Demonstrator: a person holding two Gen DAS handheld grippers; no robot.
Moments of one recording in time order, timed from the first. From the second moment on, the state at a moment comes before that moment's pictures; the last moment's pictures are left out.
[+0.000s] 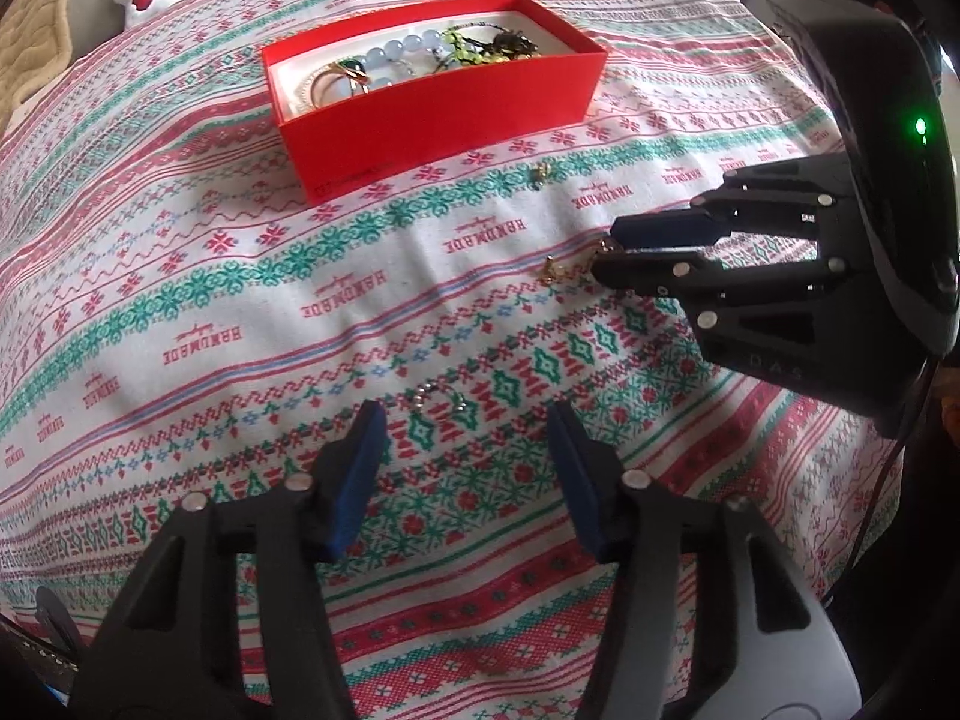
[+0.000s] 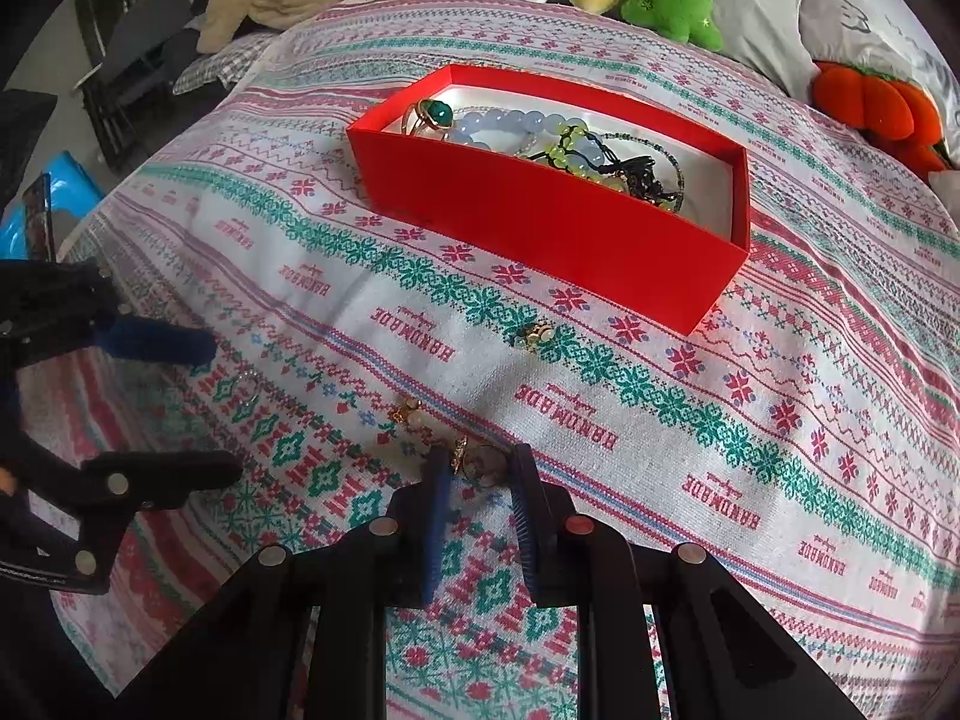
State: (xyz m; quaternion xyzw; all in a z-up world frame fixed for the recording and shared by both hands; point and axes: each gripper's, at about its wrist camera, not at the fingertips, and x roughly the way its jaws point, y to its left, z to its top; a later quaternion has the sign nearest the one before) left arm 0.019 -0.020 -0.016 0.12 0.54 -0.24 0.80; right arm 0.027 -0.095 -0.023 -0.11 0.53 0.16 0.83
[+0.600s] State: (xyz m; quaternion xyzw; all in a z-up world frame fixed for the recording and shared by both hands) left arm 0.031 -0.007 -0.034 0.09 0.55 -0.23 0.80; right arm 0.018 -0.097 -0.013 -0.10 0.53 0.17 0.83
